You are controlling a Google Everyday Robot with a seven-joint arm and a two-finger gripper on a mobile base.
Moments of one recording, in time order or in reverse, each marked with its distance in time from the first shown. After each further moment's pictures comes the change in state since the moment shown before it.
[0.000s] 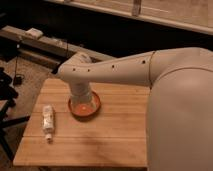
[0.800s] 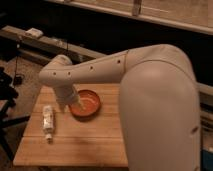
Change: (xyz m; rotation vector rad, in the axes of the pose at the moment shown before) arm -0.012 0.084 0.017 0.046 -0.027 -0.158
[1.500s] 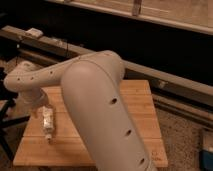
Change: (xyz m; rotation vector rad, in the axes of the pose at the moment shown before) arm -0.037 0.134 0.041 -0.036 0.017 -0.235
